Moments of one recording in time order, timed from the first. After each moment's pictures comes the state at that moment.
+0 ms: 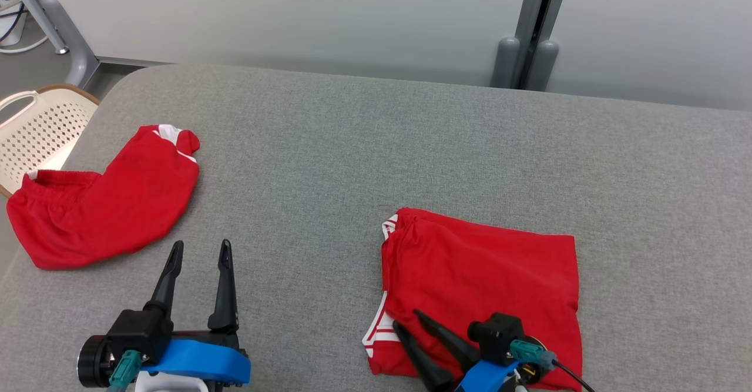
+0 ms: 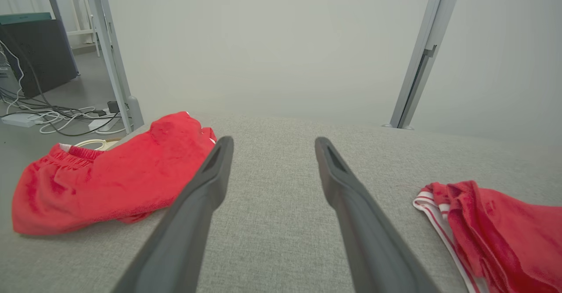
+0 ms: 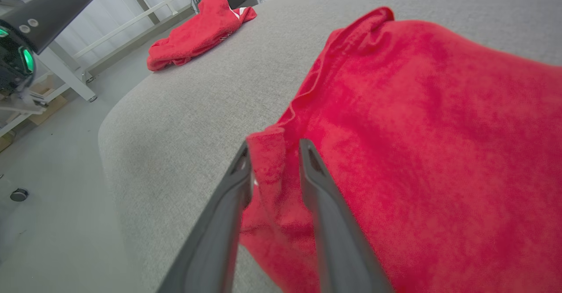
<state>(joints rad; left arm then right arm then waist) -0.05 0.05 -0.01 0.25 -0.13 -0.13 -0.26 -0.29 -0.07 0.70 0.60 0.50 0.13 -0.26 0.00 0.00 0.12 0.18</state>
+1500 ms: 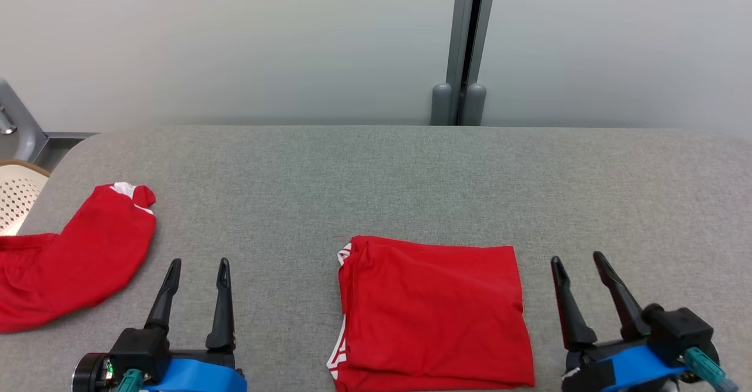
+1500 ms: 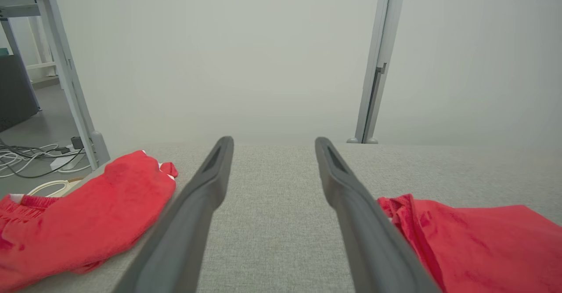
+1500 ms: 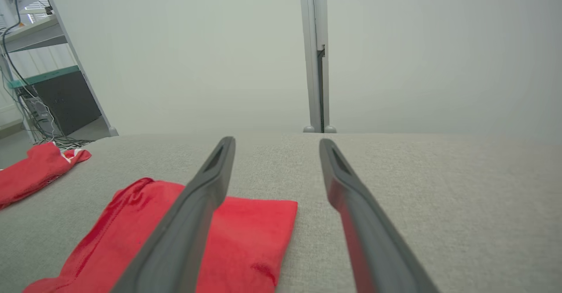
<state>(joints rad) 0.00 0.05 0.00 0.22 -0.09 -0.13 -0.26 -0.04 -0.07 0.07 0.21 0.20 0.13 -0.26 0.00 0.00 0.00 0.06</state>
